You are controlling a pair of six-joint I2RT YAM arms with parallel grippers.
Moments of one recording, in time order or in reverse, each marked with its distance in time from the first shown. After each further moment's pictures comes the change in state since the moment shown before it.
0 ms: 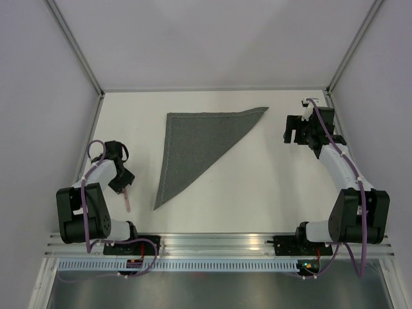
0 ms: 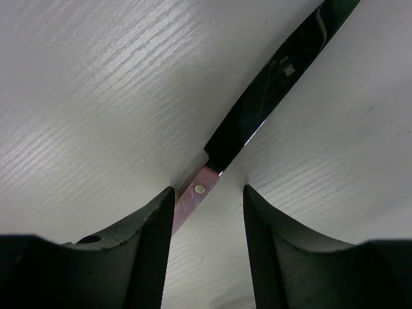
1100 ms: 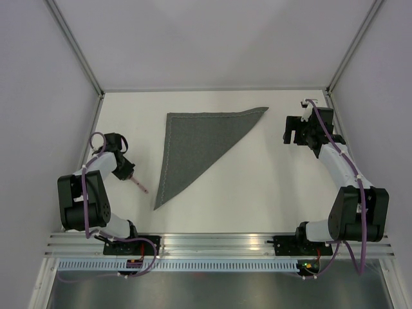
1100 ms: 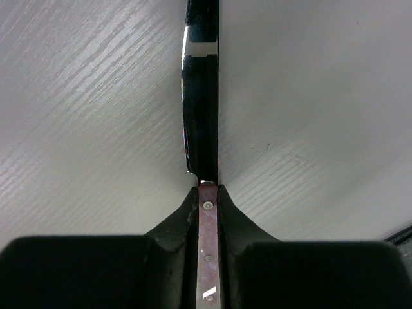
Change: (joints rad) left arm 0.002 0.115 0.083 0.126 0.106 0.024; right arm -0.004 0.016 0.000 -0.004 -0.002 0.000
